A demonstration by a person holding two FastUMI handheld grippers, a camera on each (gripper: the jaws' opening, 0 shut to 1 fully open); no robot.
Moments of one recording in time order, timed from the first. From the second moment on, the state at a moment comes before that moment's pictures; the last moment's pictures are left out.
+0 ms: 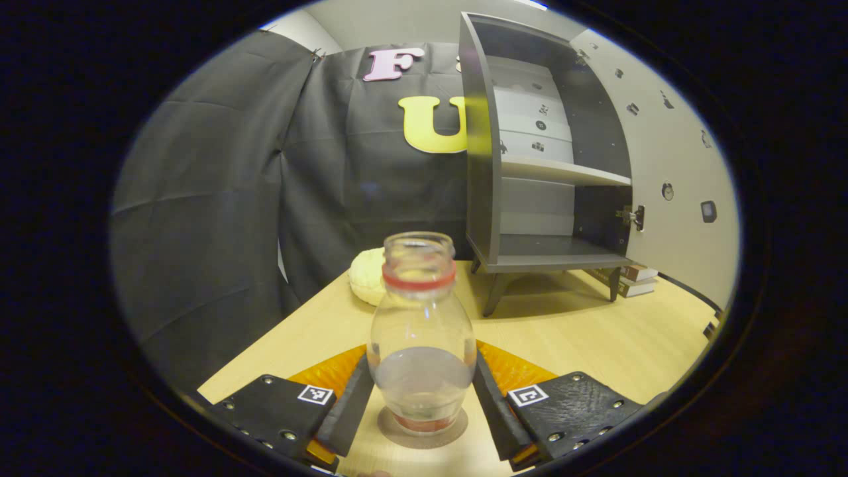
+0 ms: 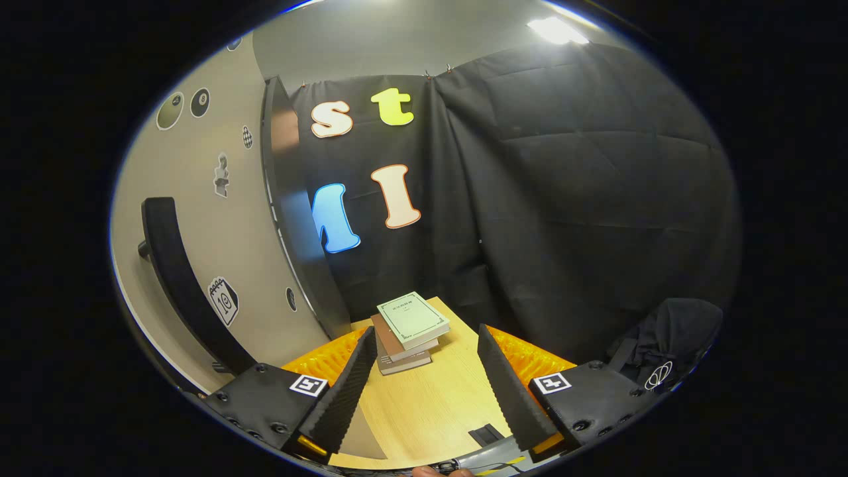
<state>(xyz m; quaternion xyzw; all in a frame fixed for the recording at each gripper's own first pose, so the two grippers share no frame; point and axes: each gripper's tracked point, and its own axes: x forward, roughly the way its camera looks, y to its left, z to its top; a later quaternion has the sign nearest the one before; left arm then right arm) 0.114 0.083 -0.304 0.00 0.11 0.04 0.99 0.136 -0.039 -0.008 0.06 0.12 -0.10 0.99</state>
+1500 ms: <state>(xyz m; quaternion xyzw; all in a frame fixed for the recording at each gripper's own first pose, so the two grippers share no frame) 0.063 0.019 -0.017 0.01 -0.06 0.02 1.00 0.145 -0.032 -0.007 0.07 0.10 -0.05 0.99</state>
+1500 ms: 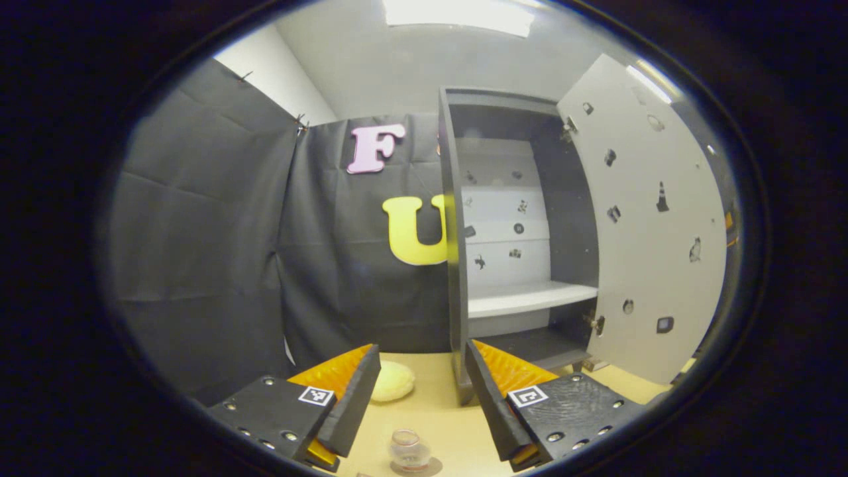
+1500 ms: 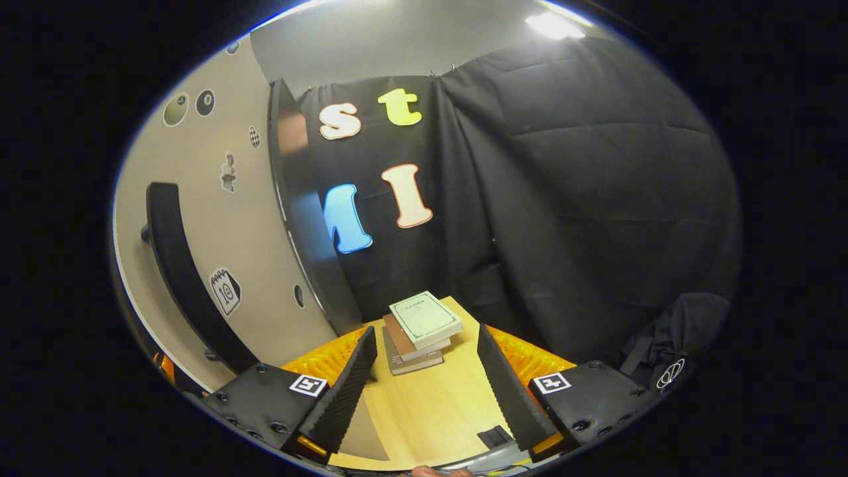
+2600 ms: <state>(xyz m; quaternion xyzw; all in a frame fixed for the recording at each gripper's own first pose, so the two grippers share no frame) -0.040 -0.066 -0.043 0.01 0.03 0.08 1.00 0.132 0.030 0.065 -0.01 0.06 0.12 0.99</state>
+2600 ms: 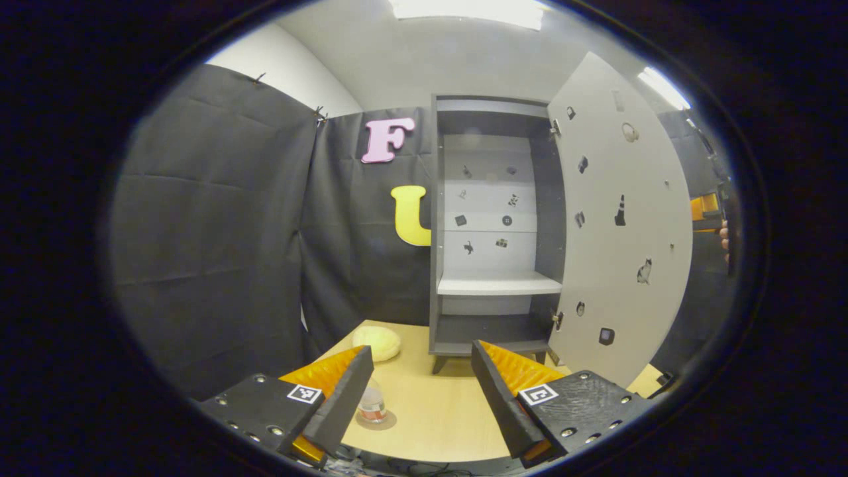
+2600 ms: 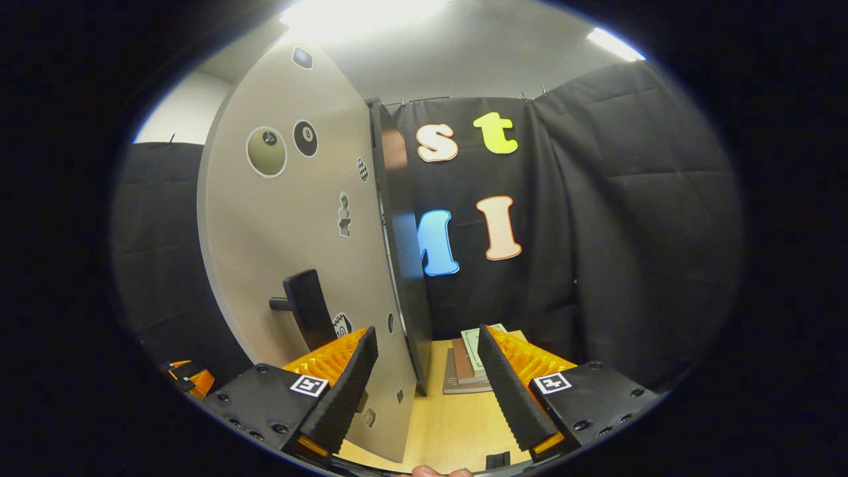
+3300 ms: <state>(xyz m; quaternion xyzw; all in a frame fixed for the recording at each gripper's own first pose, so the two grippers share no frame) -0.020 0.027 -0.057 -0.01 0.04 0.07 1.00 0.109 0.128 0.055 -0.01 0.07 0.11 0.99</state>
